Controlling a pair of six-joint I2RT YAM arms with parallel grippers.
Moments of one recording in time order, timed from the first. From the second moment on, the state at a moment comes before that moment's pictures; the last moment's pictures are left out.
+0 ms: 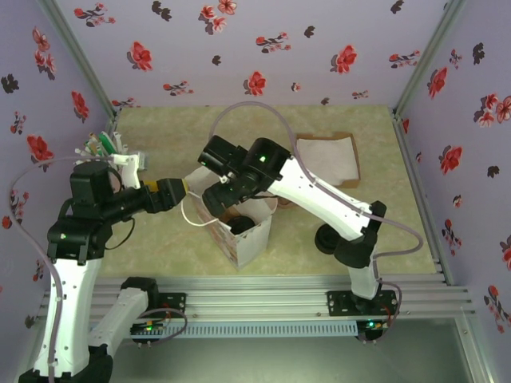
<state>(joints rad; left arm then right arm) -0.14 0.77 1.19 -0.96 0.57 -0.36 1.13 1.93 2.28 -1.49 0.08 0.46</state>
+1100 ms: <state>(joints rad) -0.25 0.88 1.25 -0.89 0.57 -0.41 1.15 1.37 1.74 -1.19 0.14 0.50</state>
